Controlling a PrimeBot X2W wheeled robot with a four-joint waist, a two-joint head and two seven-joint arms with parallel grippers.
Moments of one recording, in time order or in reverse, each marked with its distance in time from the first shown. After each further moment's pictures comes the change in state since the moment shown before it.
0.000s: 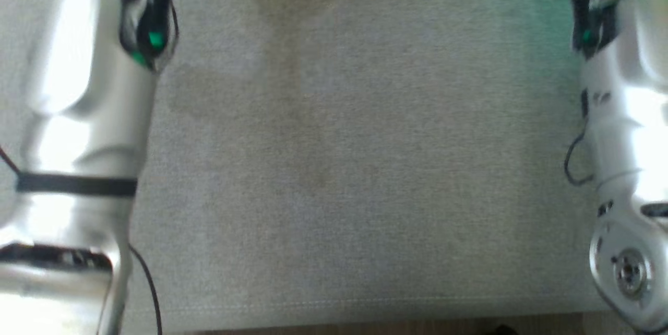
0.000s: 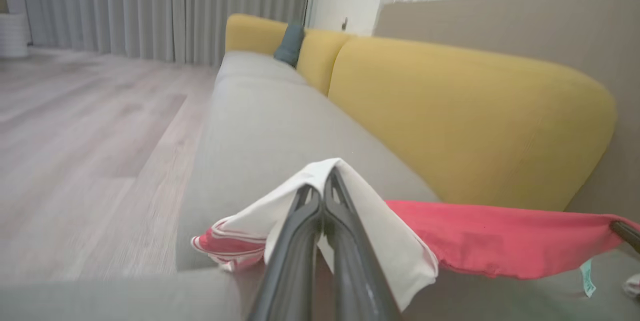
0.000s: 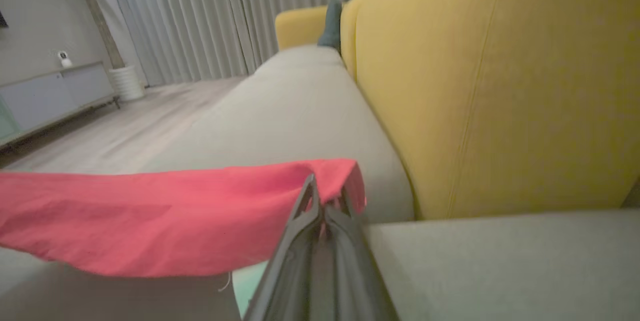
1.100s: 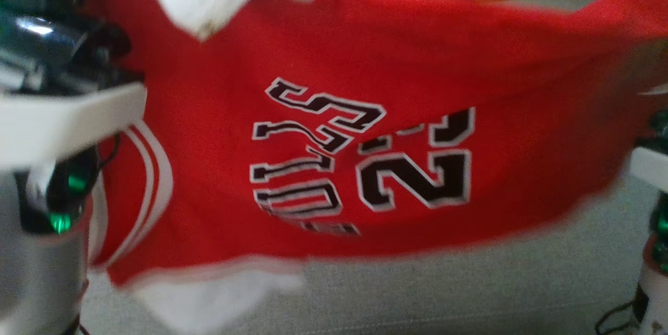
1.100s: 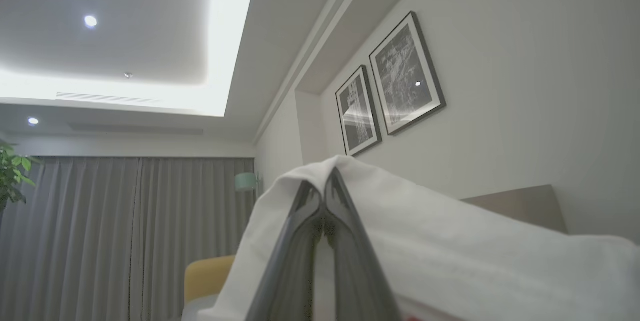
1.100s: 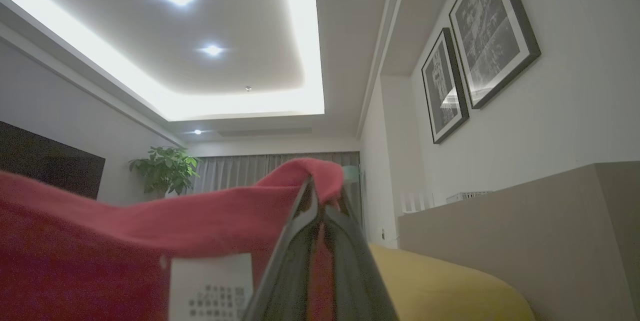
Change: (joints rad) left arm 0.441 0.161 0.106 -1.108 0.030 0.151 0.256; right arm 0.839 0.020 0.041 -1.454 0.197 0.000 0.245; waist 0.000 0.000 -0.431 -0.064
